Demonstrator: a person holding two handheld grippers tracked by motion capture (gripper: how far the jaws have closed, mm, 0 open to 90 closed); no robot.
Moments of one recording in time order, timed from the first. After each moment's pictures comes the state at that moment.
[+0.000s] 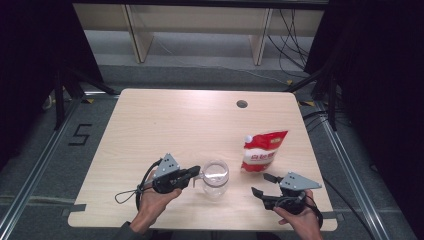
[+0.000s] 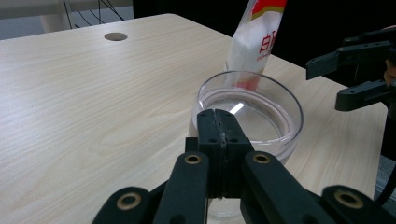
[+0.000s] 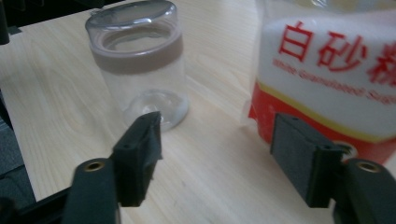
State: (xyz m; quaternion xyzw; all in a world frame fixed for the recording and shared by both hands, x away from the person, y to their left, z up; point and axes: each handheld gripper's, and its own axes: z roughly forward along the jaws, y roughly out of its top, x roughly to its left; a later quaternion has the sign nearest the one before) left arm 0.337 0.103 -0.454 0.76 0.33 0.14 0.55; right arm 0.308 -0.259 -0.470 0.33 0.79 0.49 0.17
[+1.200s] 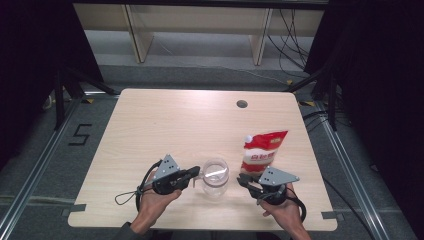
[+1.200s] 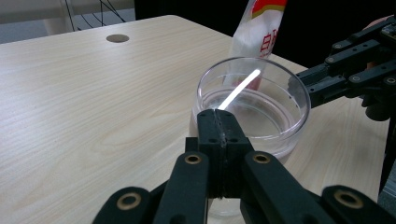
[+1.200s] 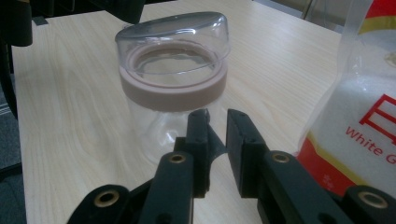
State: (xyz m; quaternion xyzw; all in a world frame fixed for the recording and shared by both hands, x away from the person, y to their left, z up) left arm 0.335 0.103 -0.456 0.76 0.33 0.15 0.55; right arm 0.328 -0.217 -0.468 0.25 0.81 0.49 0.18
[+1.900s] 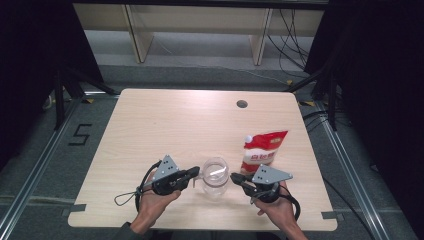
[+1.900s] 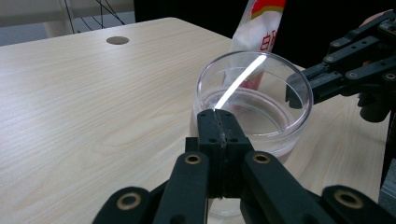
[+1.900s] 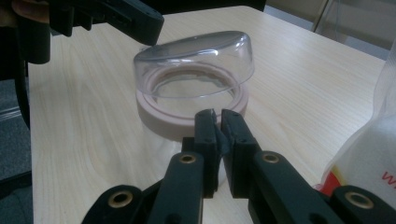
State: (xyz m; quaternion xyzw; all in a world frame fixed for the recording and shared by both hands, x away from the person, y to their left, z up) left arm 0.334 0.104 -0.458 0.75 0.32 0.15 0.56; right arm 0.332 -0.198 -0.464 0.22 0.81 0.51 0.18
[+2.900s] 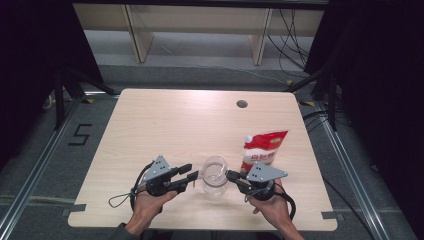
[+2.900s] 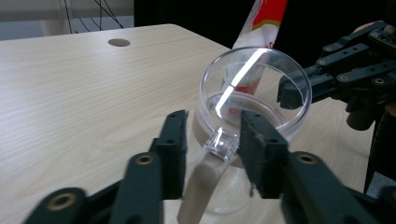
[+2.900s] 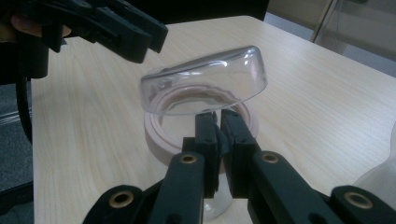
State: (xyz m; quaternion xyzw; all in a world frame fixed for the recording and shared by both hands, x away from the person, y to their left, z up) left arm 0.330 0.120 -0.458 0.73 0.34 0.13 0.58; right arm 0.334 -0.184 -0.454 0.22 0.81 0.51 0.18
